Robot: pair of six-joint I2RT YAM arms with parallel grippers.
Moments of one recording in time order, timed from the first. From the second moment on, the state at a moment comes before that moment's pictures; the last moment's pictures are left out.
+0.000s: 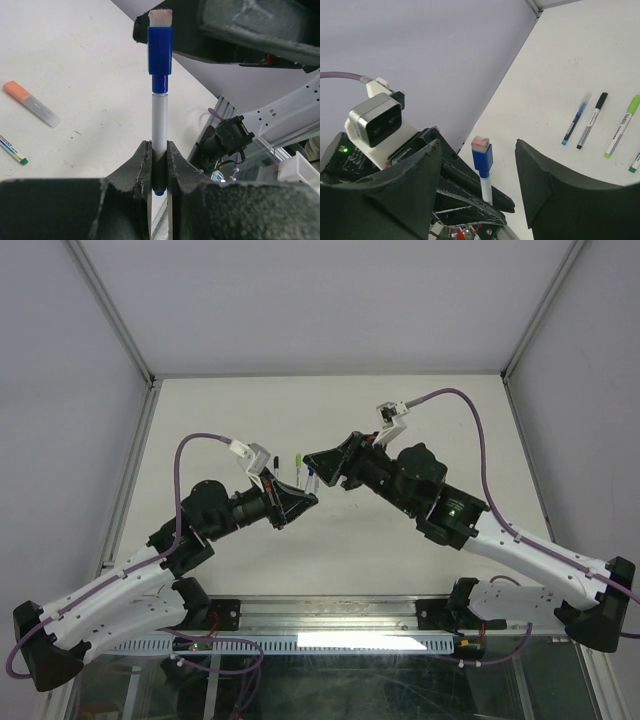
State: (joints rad) left arm -0.86 0.75 0.65 0.08 0.19 -0.52; right arm 1.02 1.03 1.00 0.00 0.17 0.76
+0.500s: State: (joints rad) left arm -0.86 0.77 0.65 0.08 0.19 -0.52; right arm 1.02 1.07 1.01 0.00 0.14 0.76
